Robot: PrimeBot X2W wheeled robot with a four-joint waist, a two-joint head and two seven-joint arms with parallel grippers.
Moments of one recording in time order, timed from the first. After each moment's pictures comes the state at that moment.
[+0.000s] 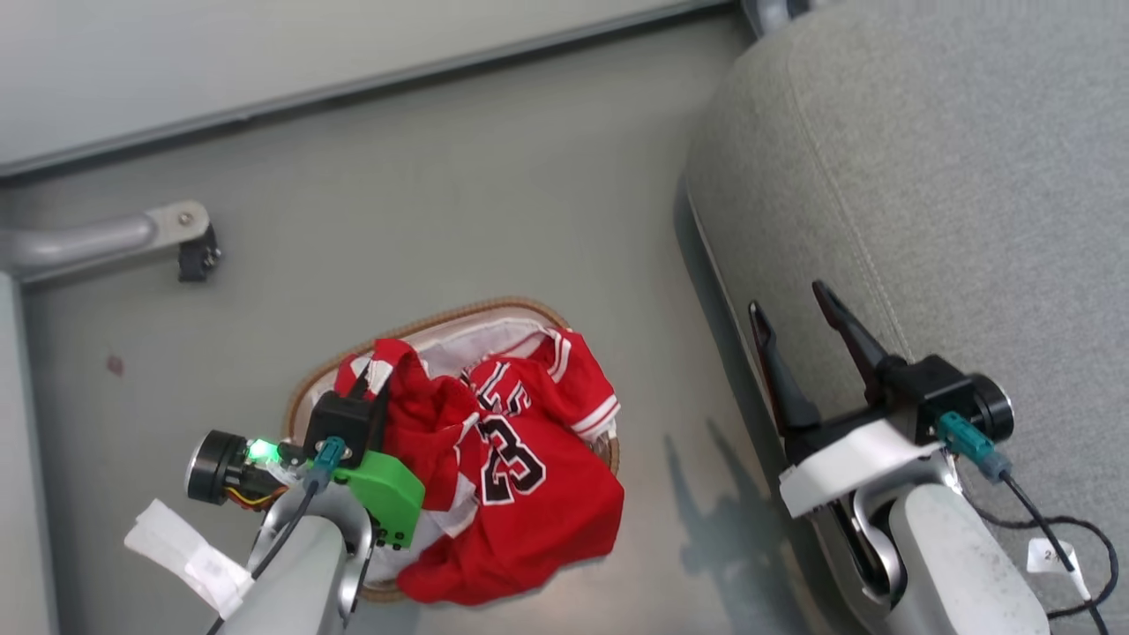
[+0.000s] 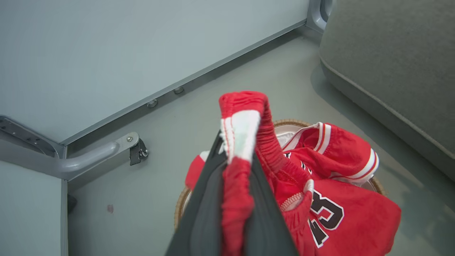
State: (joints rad) left arm -0.44 0.14 -0.40 0.74 -0.11 0.00 -0.26; right arm -0.28 -0.05 0.17 0.23 0.14 0.13 -0.26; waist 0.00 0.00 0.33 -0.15
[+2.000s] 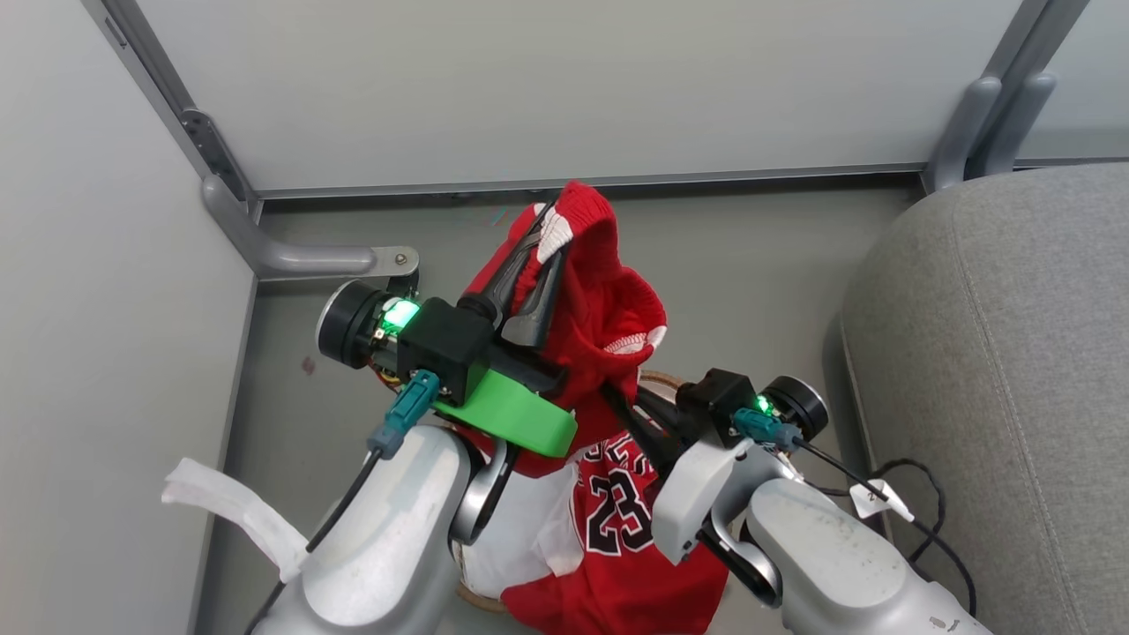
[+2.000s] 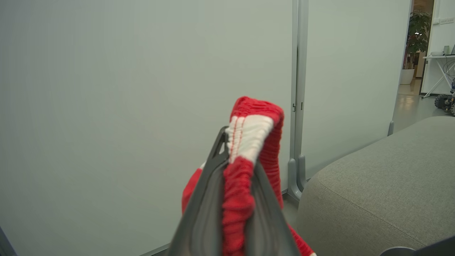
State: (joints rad) left arm -0.51 0.05 -0.56 0.23 -0.26 -0.04 -0.26; right arm -0.54 -0.05 0.70 0.63 0.37 0.13 -0.26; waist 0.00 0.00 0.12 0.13
